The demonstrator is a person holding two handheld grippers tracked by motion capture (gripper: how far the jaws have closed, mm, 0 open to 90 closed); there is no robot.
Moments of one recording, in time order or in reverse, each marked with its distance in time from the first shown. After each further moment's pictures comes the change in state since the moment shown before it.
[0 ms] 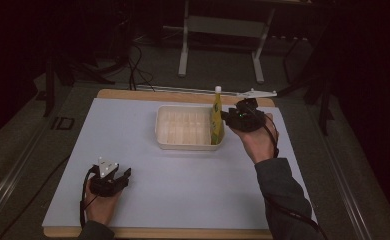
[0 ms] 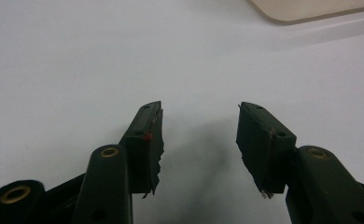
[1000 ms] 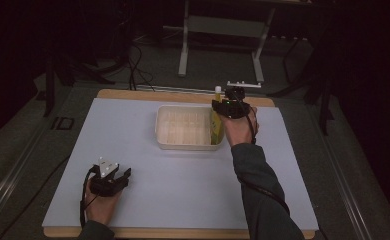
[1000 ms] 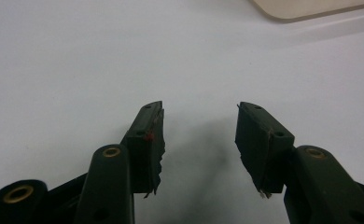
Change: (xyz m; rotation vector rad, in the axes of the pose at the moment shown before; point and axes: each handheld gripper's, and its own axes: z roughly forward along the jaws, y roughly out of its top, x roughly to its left) left arm 0.000 0.000 0.000 0.005 0.000 0.007; right arm -0.006 0.018 0.067 -0.016 -0.087 0.225
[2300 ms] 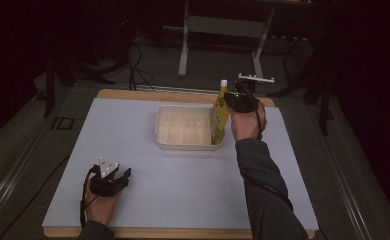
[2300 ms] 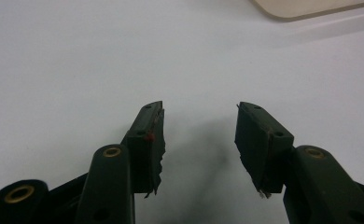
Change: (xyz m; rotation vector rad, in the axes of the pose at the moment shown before) left arm 0.000 0.000 0.000 0.002 0.003 0.006; right arm -0.008 0.017 -0.024 -0.052 -0.025 0.085
